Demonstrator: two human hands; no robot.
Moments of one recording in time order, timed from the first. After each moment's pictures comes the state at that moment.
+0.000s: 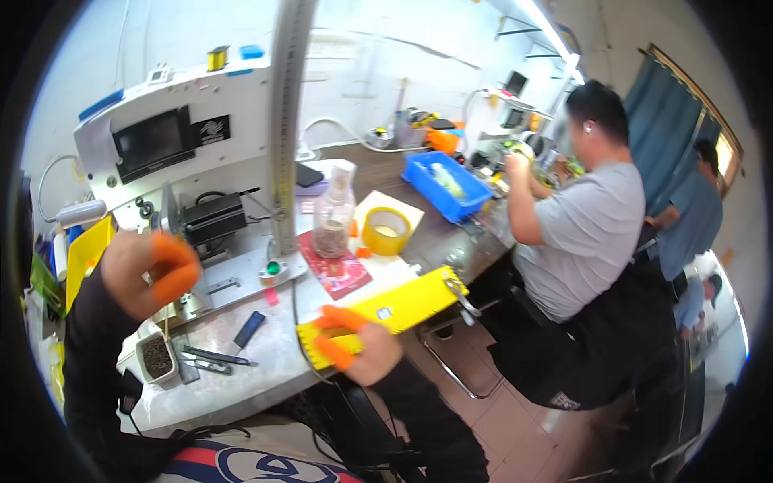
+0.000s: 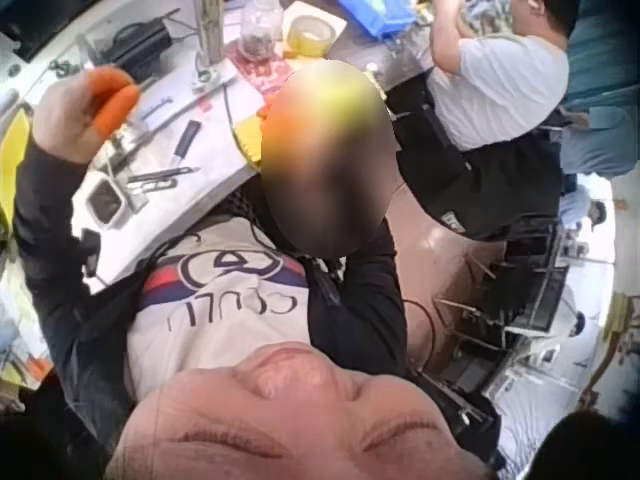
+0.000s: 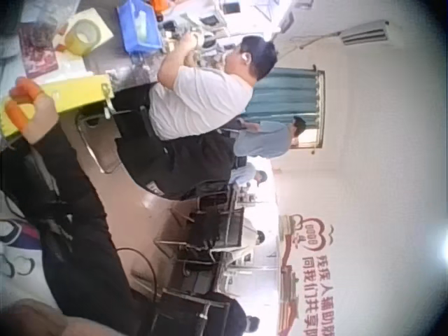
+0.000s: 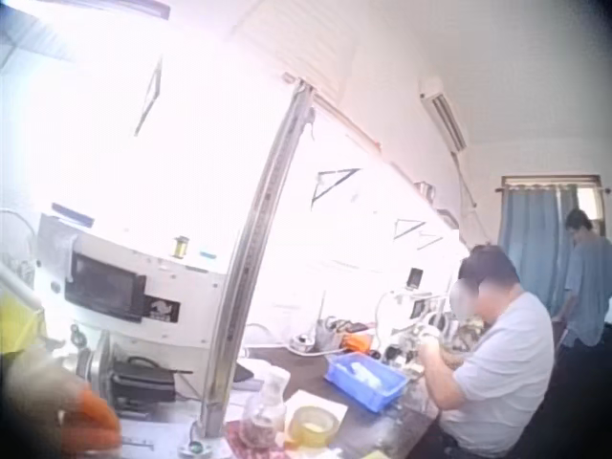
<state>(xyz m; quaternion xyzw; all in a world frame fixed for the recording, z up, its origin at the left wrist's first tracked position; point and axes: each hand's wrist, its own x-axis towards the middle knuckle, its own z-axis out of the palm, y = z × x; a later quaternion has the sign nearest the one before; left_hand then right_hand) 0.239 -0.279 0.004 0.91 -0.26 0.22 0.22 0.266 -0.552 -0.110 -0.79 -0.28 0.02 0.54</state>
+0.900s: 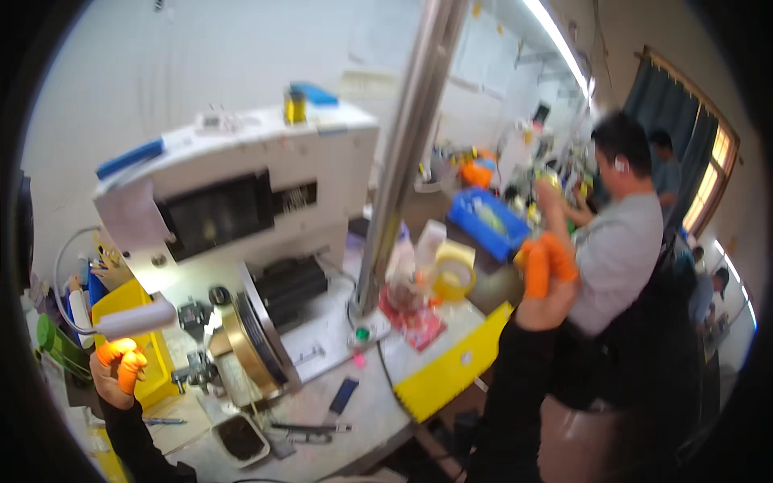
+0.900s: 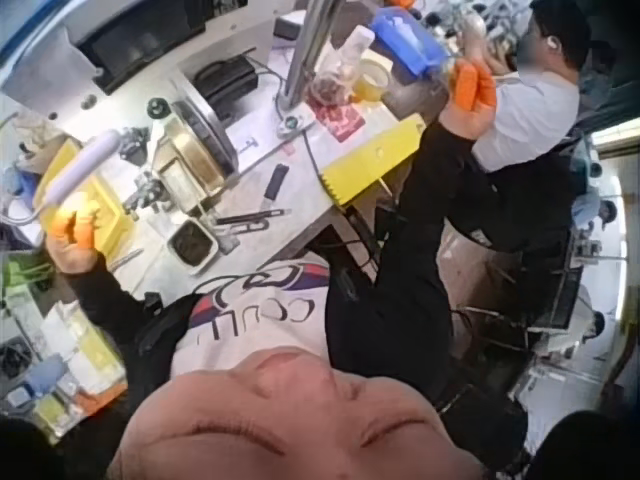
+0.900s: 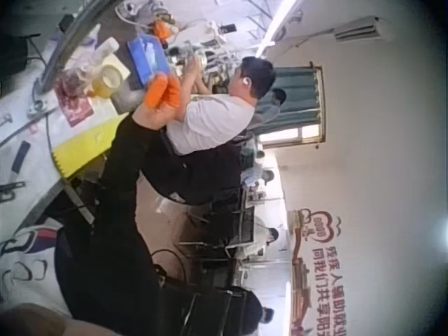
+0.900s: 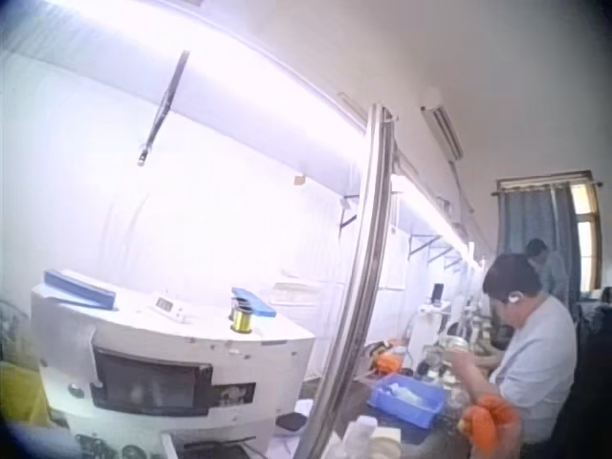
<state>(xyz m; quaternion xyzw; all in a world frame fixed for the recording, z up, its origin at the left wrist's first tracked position) 0.194 -0.054 -0.088 0.84 -0.06 0.35 0.40 0.374 -0.526 -0.037 -0.60 -0.20 -0.45 0.63</state>
